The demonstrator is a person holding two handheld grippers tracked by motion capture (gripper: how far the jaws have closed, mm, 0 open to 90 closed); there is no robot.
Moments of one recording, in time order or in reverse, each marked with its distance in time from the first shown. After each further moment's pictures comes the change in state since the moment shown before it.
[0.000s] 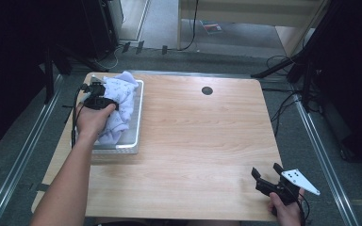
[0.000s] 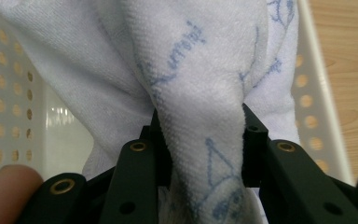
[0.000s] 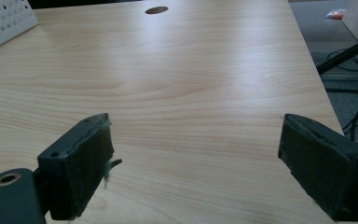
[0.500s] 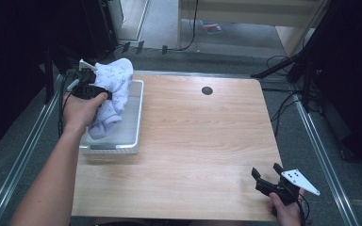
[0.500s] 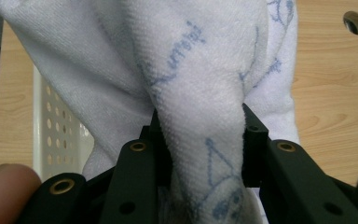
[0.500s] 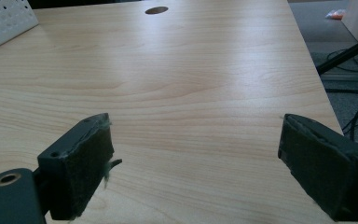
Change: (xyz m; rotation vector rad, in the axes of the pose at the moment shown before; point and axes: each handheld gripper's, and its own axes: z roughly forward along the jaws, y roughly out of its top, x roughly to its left) left arm -0.005 0.020 -0.054 -0.052 -0.003 0.040; right arm 0.000 0.000 0.000 -0.002 -0.001 -0.001
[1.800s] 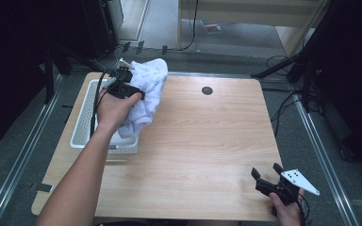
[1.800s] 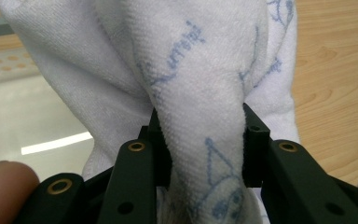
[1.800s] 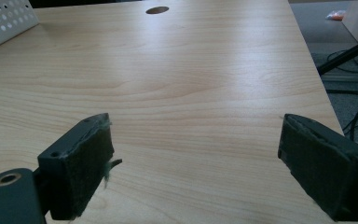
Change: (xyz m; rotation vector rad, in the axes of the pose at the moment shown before) left arm -0.098 0.005 0.022 0.025 -0.094 0.133; right arm 0.000 0.000 0.000 0.001 0.003 -0.006
